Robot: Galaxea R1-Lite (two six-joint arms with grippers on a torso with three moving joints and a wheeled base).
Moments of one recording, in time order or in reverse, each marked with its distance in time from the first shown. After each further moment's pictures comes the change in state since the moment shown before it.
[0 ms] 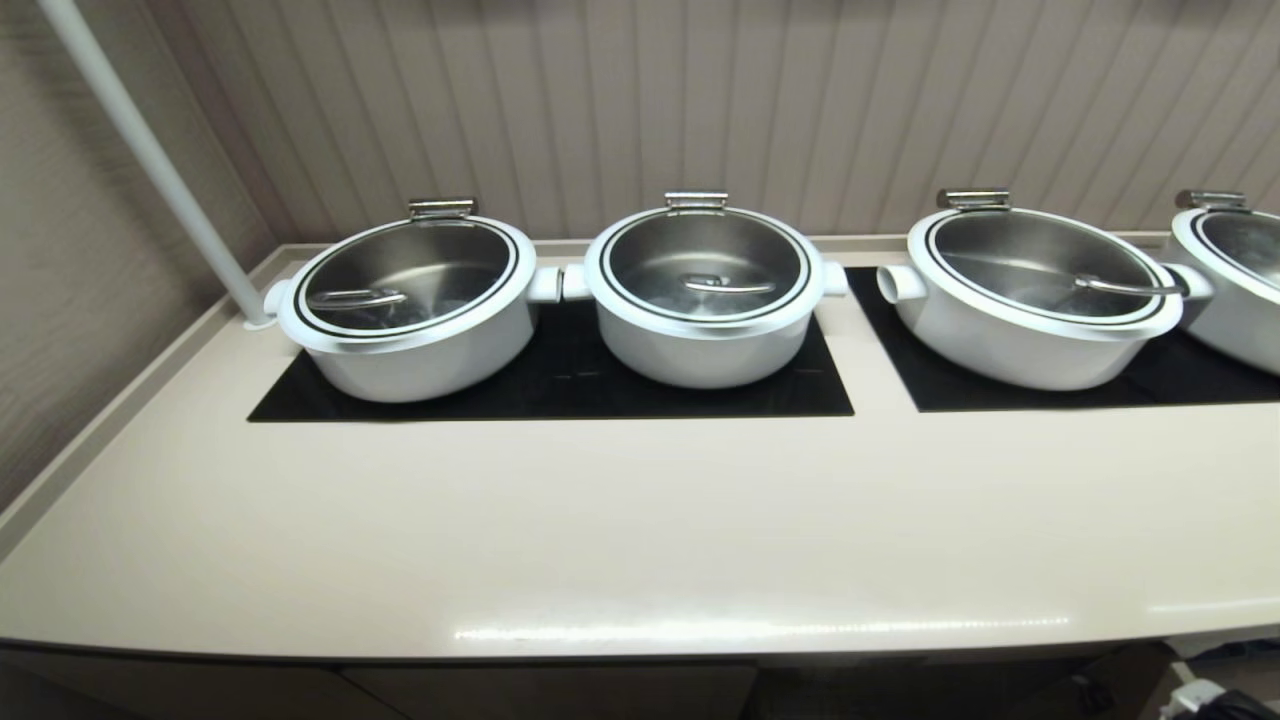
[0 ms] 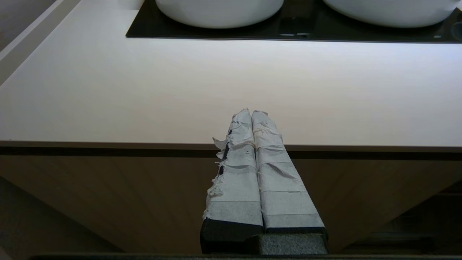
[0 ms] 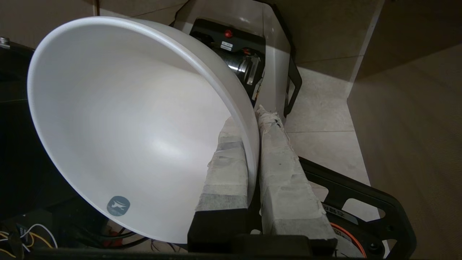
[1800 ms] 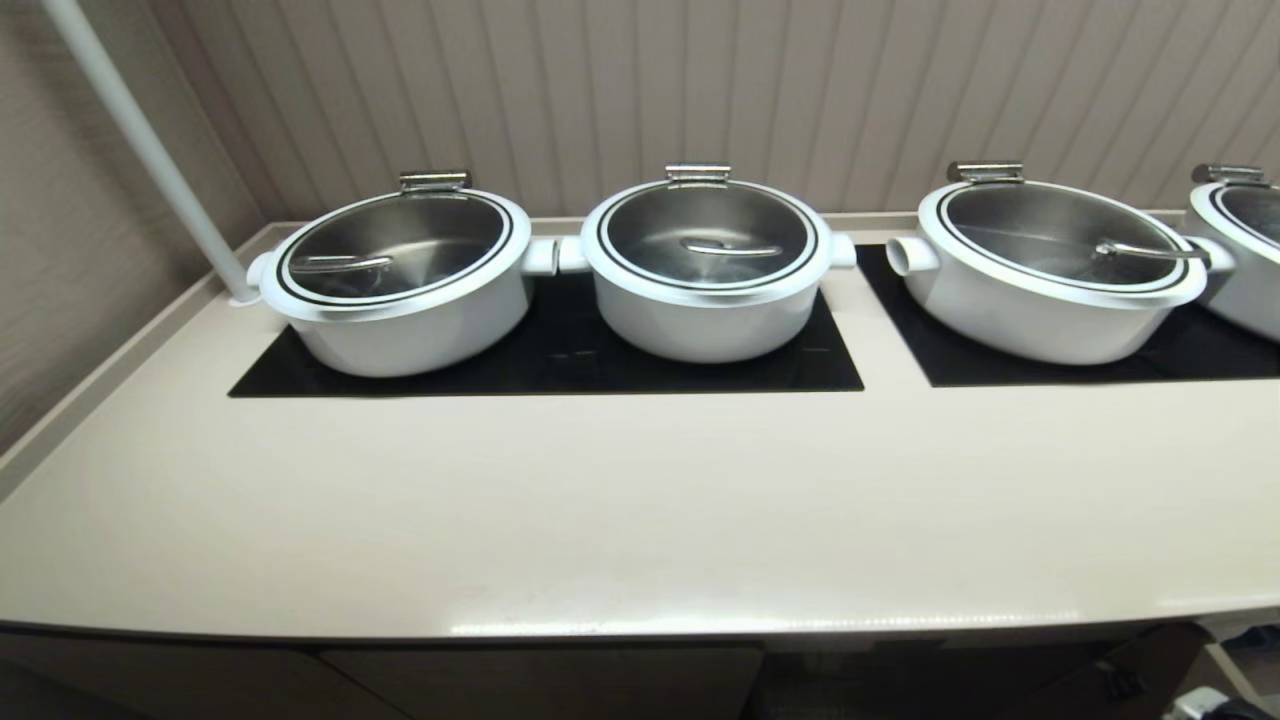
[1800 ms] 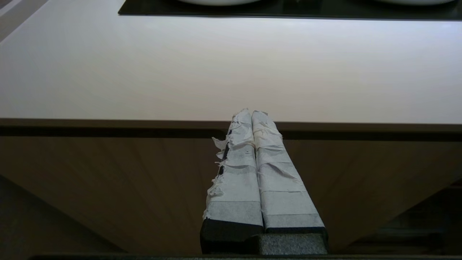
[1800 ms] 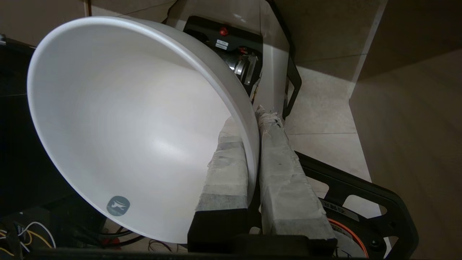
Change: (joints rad) left arm 0.000 0.000 0.000 0.000 0.000 0.000; right arm -0.002 -0.006 0.014 0.000 0.002 0.000
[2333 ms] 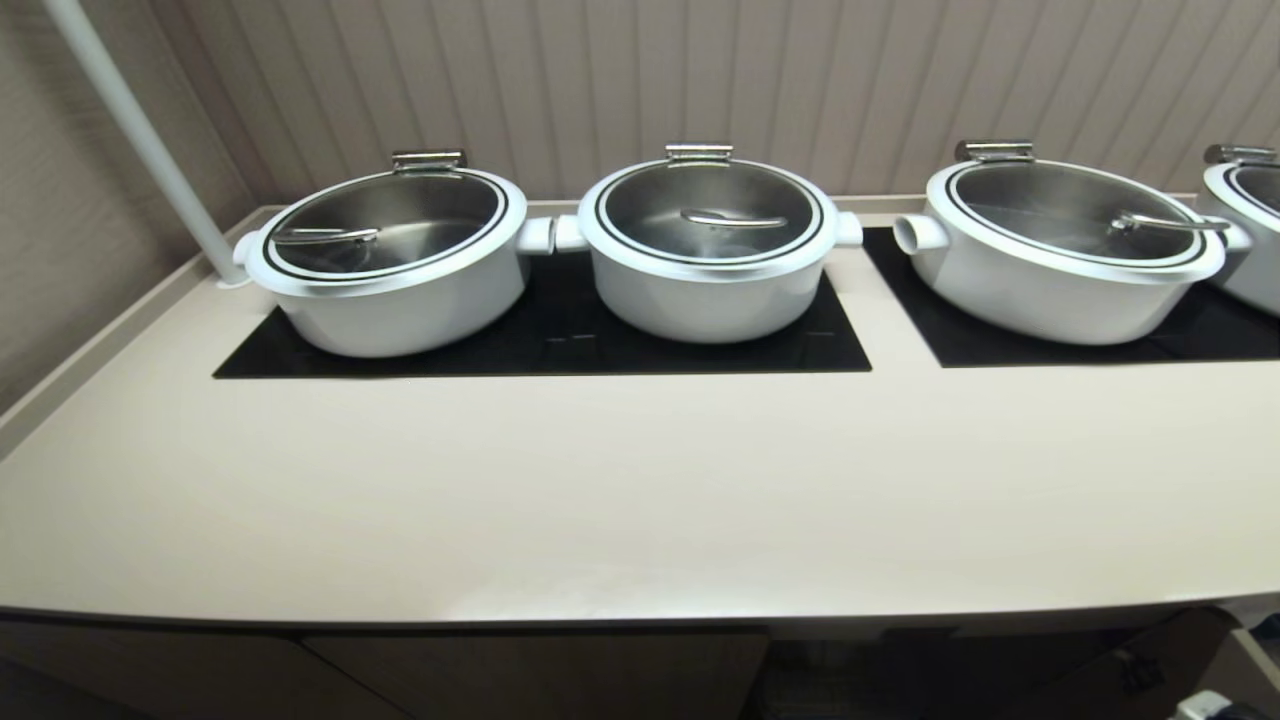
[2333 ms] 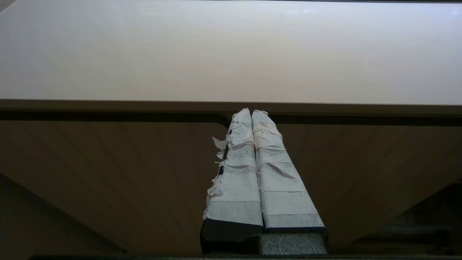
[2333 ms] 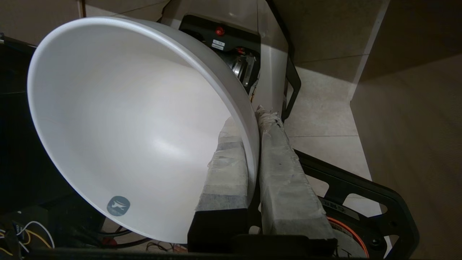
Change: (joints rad) left arm 0.000 0.000 0.000 0.000 0.001 0.000; right arm -0.001 -0.006 0.007 0.000 0.000 0.000
